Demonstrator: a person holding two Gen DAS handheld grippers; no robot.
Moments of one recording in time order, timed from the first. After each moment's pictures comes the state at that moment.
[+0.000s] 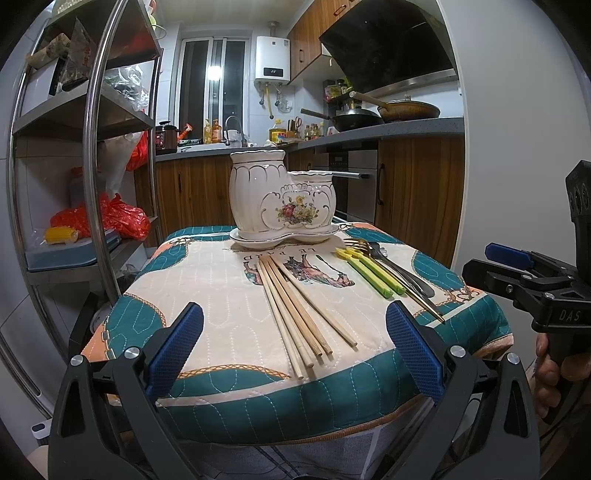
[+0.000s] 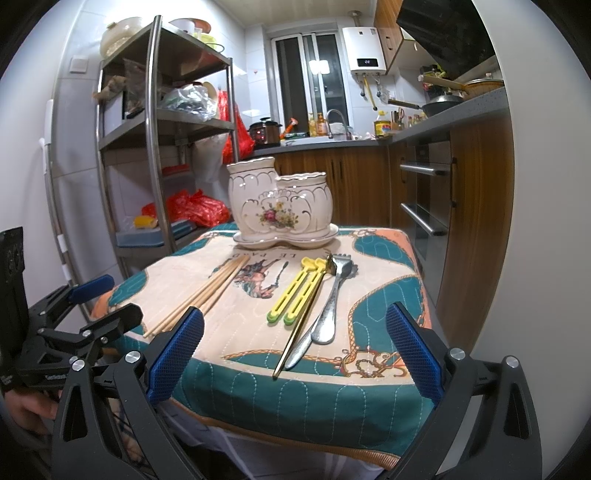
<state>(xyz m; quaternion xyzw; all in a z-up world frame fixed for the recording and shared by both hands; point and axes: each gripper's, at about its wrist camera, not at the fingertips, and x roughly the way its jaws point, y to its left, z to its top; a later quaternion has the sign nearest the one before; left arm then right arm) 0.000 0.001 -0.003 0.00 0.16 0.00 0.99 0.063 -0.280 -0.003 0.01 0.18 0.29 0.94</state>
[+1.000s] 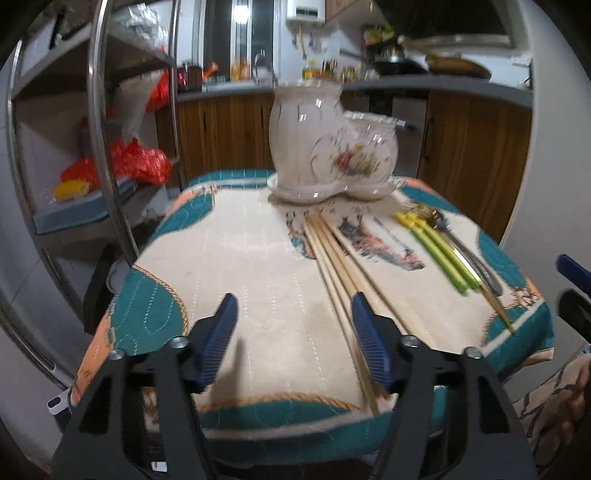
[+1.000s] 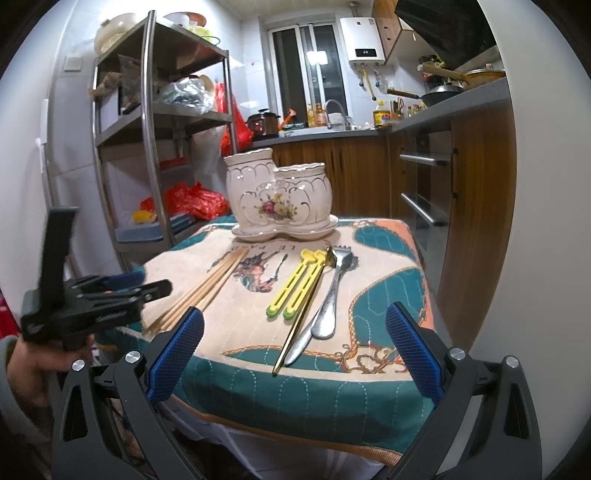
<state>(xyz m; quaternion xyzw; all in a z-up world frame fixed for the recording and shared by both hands) 0.074 0.040 -0.007 -0.02 0.30 0.06 0.95 0.067 -0.278 -0.006 0.01 0.20 0.29 0.93</state>
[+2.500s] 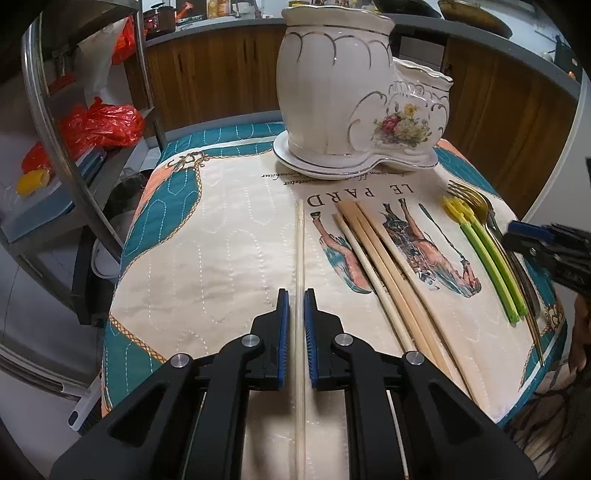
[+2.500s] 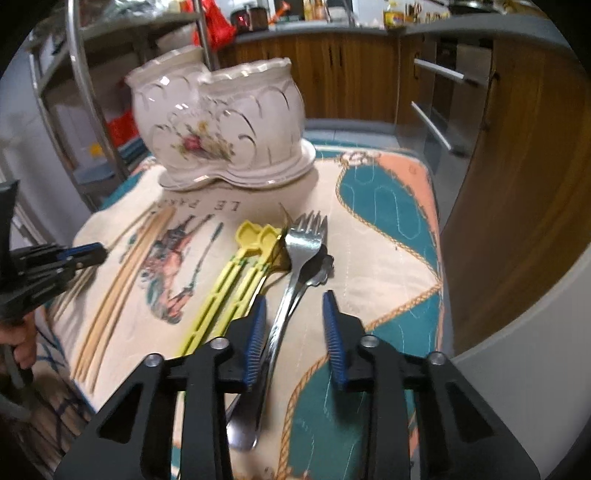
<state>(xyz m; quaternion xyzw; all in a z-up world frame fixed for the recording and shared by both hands) 0.158 0.078 -0.005 -0.01 0.44 0.02 0.90 0.232 -0.226 -0.011 -0.07 0.42 0.28 0.86</state>
